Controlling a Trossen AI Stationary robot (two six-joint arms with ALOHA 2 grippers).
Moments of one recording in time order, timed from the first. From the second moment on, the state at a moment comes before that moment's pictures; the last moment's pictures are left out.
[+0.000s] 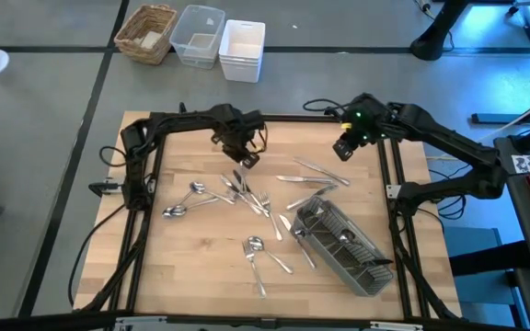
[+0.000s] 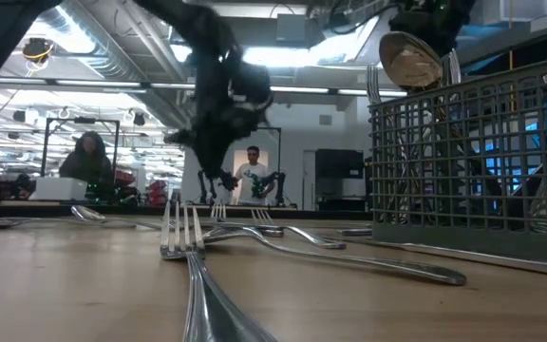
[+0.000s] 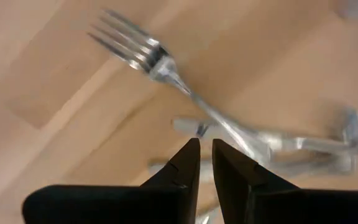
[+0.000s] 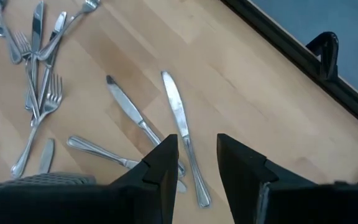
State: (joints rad) left arm 0.46 1.93 1.52 -1.10 0.07 -0.43; right arm -0.50 1.21 1.29 -1.10 0.03 0.25
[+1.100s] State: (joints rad) left arm 0.47 1.98 1.33 -0.79 0.05 -0.69; right arm -0.50 1.21 1.29 -1.10 0.04 0.20
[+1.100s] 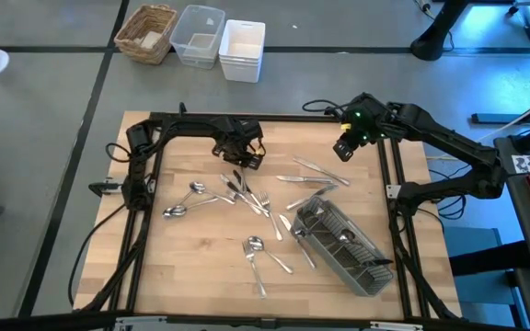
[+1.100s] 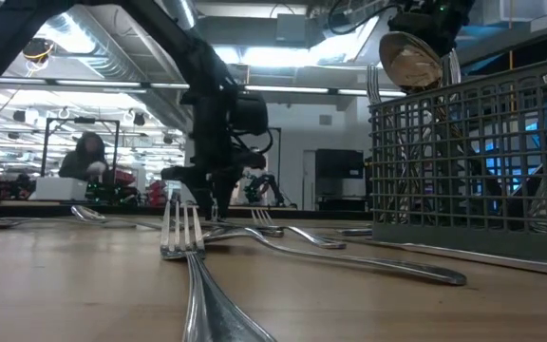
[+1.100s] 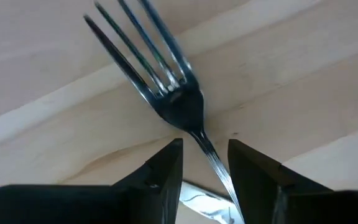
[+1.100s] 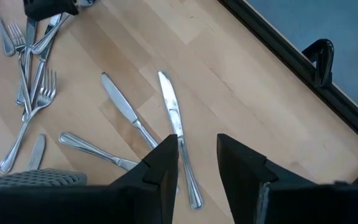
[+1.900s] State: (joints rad) left arm 0.46 1.99 1.34 -0.73 0.07 -0.67; right arm -0.50 1.21 1.29 -1.10 0.04 0.20
